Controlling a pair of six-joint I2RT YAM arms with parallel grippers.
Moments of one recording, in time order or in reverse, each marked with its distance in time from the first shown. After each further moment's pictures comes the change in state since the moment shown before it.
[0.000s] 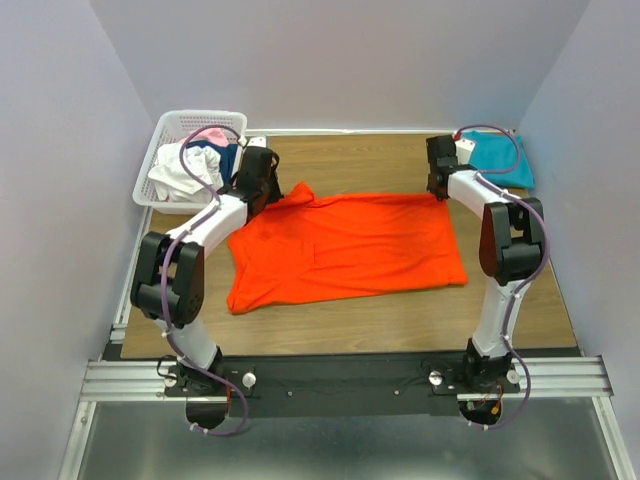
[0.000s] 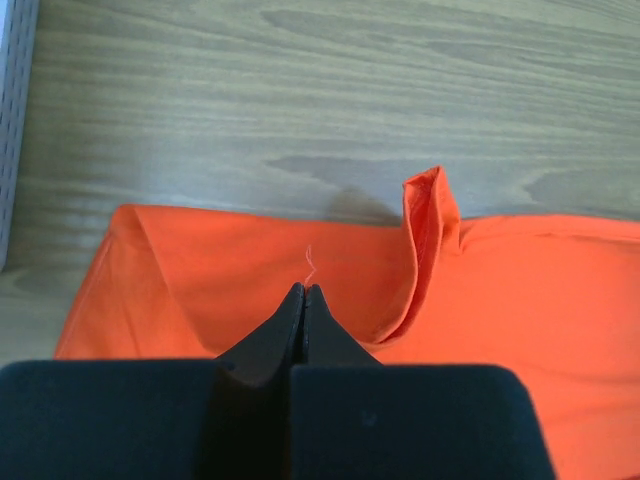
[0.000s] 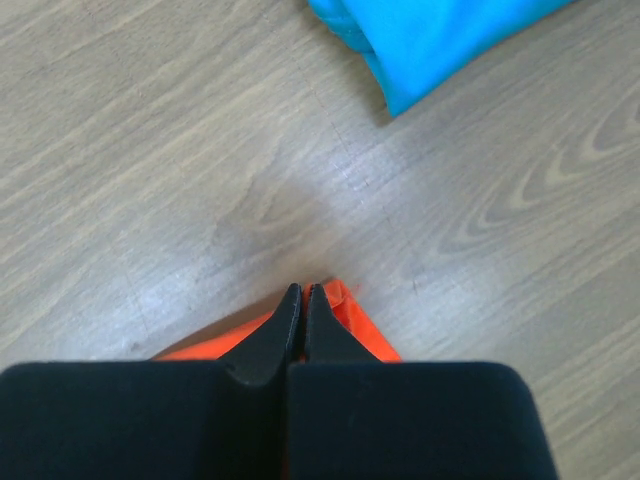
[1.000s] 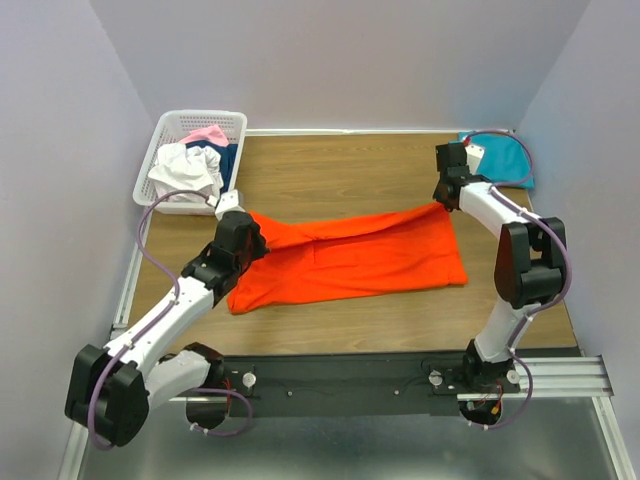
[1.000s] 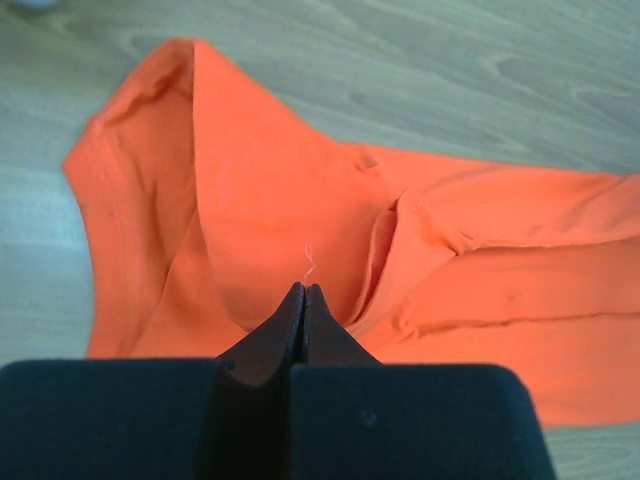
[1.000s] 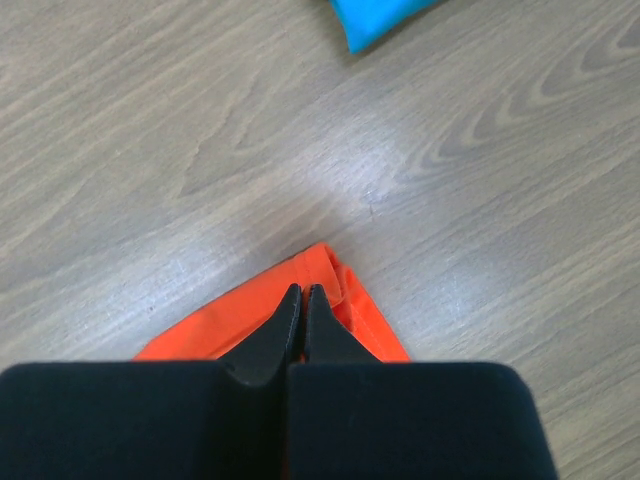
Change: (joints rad) left arm -0.120 -0.686 -0.580 -0.020 -0.099 -0.206; right arm 0.000 -0.220 -0.193 0.004 -0.048 -0.015
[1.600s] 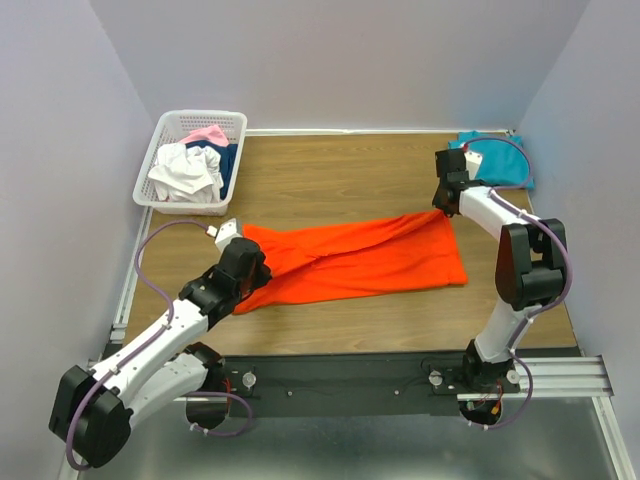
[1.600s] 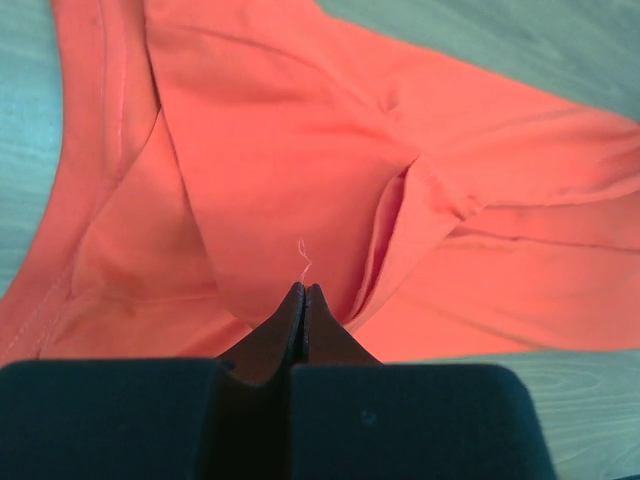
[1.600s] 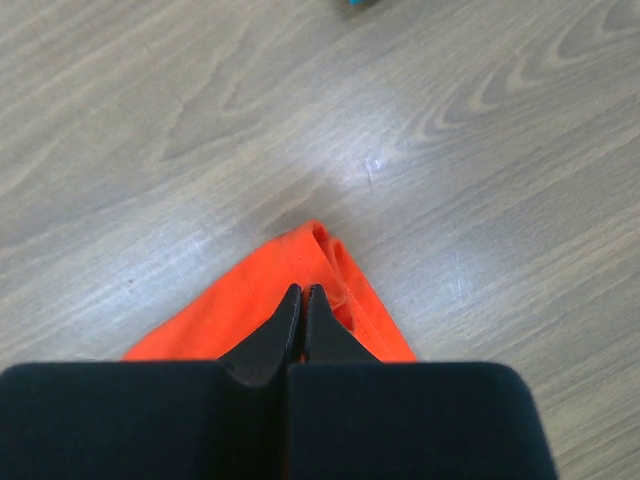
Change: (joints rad) left arm -0.129 -0.172 -0.135 -0.172 -0.031 -0.240; right arm 0.000 -0.018 -0.050 0.002 -0.032 0.000
